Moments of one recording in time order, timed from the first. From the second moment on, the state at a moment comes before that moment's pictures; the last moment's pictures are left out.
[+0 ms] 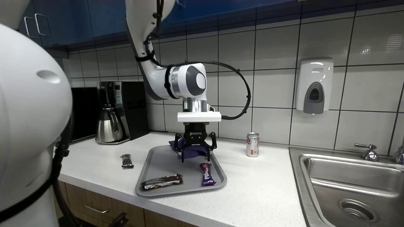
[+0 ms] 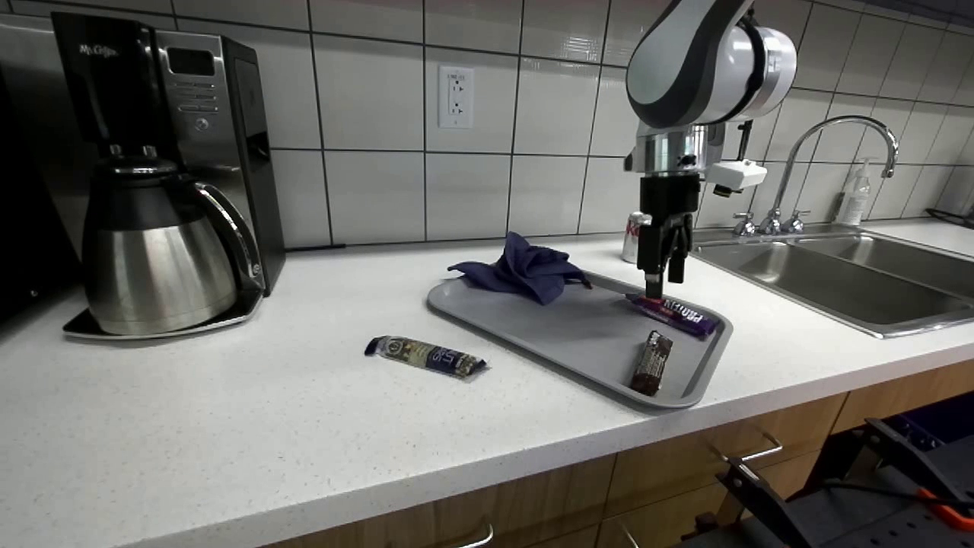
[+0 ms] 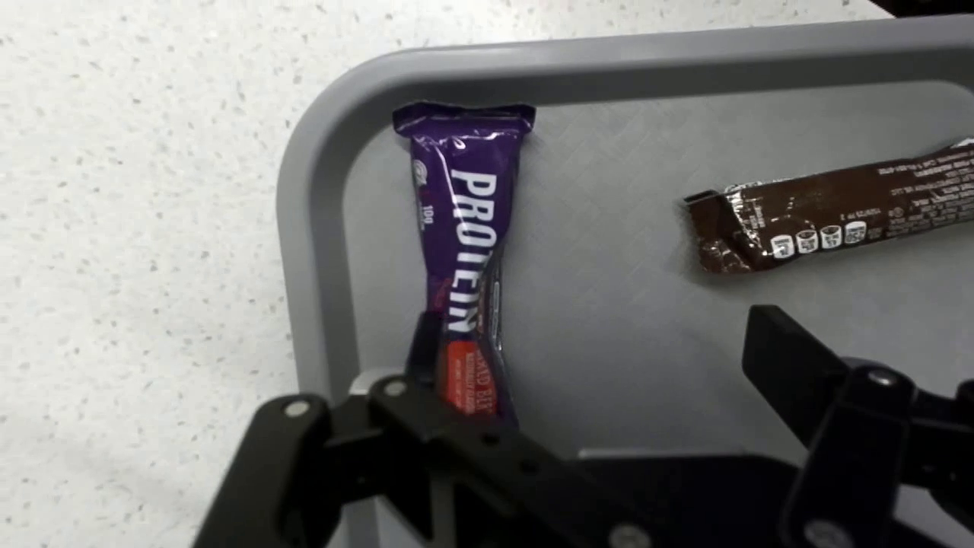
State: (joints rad) arm -0.02 0.19 -0.01 -2.40 -0.12 2.41 -0.51
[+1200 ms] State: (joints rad) arm -0.02 0.32 -0.05 -2.32 -0.16 2.47 -0.30
